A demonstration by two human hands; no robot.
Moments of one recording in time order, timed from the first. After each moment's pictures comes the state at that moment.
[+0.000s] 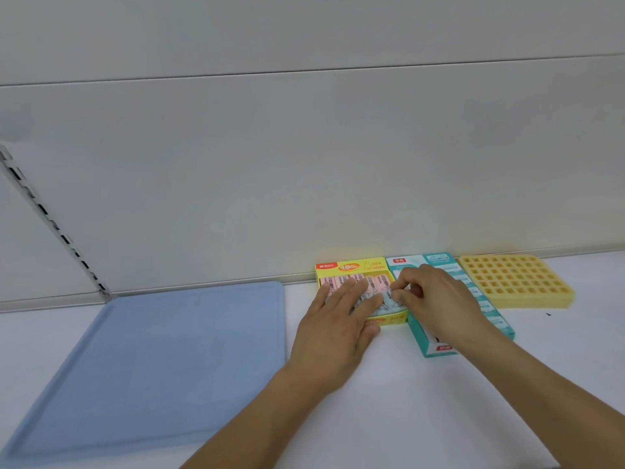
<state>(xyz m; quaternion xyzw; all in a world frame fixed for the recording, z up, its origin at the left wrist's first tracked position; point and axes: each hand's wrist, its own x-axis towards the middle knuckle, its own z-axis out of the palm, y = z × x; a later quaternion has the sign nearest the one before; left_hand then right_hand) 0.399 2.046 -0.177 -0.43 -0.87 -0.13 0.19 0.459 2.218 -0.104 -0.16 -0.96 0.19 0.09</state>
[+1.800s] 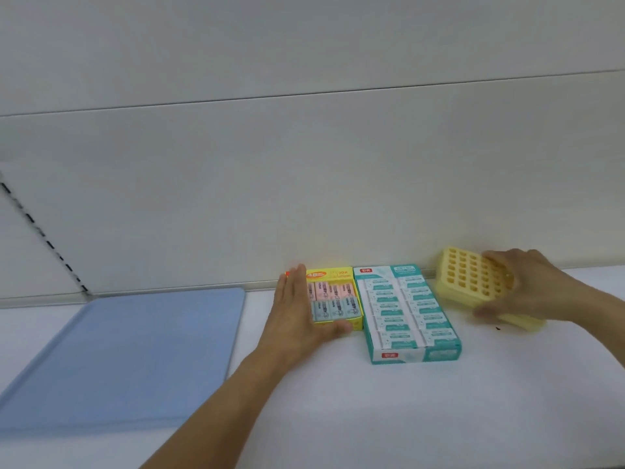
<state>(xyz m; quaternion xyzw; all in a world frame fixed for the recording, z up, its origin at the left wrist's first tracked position) 0.407 2.088 -0.145 -0.20 -0.93 -0.32 -0.02 0.497 2.442 -0.093 -0.16 -0.97 0.15 0.00</state>
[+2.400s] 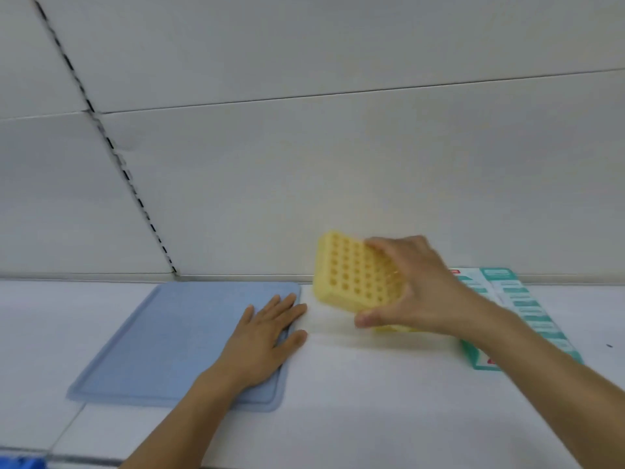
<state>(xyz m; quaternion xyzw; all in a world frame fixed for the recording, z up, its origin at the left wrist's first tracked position) 0.390 1.905 -0.164 -0.24 -0.95 -0.17 -0.05 0.452 2.177 -0.053 0.10 -0.96 0.26 0.08</state>
